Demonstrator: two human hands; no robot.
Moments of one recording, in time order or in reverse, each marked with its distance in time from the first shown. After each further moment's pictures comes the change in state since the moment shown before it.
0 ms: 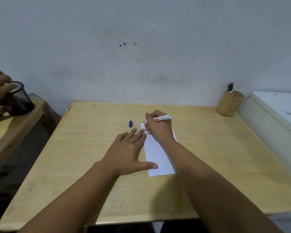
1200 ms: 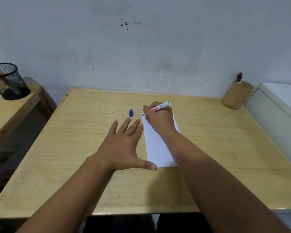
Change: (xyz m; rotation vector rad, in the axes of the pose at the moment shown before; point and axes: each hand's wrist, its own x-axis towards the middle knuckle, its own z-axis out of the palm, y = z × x) left_hand -0.012 -0.001 0.001 0.031 -0.099 -0.080; right_hand 0.004 0.007 0.003 -0.154 0.002 -0.048
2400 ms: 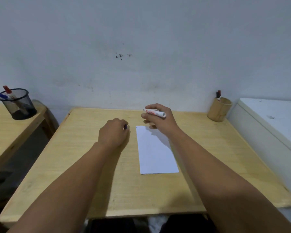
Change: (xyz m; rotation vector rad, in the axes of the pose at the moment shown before) left_hand 0.058 -0.018 -0.035 -0.214 0.352 -0.372; right_hand -0.008 -0.051 -0.065 0.138 -0.243 -0.105
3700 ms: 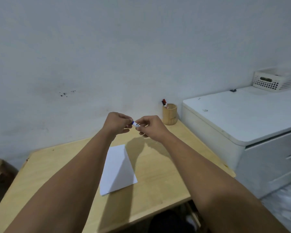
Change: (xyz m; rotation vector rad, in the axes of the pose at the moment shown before) left_hand 0.014 0.215 -0.048 -0.796 -0.289 -0.016; right_hand -0.047 -0.017 -0.150 -0.187 0.124 -0.062
